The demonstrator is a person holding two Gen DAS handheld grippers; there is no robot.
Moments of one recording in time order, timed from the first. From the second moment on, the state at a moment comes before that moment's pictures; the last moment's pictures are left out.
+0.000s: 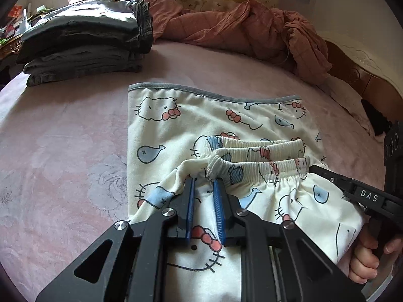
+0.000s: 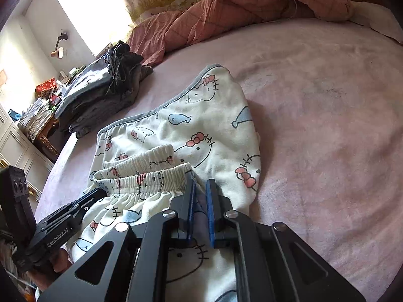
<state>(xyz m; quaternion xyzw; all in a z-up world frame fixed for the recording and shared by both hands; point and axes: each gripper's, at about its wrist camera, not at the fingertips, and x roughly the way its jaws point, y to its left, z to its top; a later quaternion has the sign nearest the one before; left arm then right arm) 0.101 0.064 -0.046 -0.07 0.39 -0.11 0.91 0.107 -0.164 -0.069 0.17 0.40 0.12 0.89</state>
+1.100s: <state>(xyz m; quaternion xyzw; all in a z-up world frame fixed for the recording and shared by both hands) -0.039 0.064 -0.037 0.33 0.23 -0.16 0.90 -0.050 -0.142 -0.030 -0.24 0.26 0.16 0.92</state>
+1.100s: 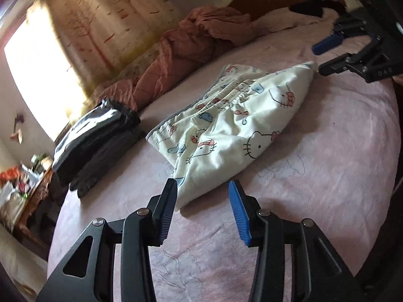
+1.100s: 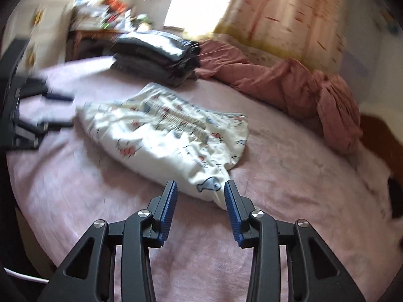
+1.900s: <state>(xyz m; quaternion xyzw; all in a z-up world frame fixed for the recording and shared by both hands) -0.035 0.074 -0.008 0.26 0.25 -0.27 0.89 -0.049 -0.112 -0.045 -0.33 0.25 0.24 0.88</state>
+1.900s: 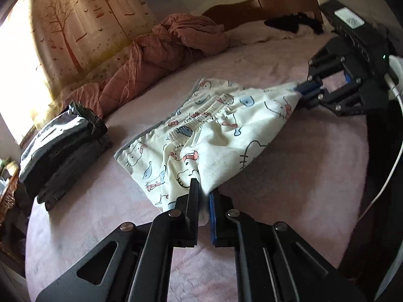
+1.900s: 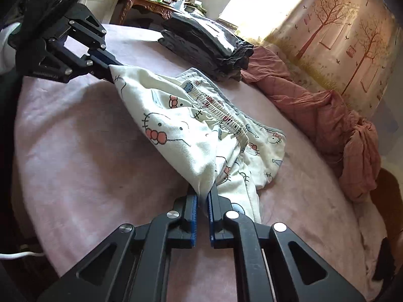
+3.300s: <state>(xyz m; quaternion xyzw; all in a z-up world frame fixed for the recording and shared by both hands) 0.080 0.151 0.002 0.06 0.35 -0.14 0.93 0.124 -0.143 -0.014 -0.07 0.37 0.24 0.89</state>
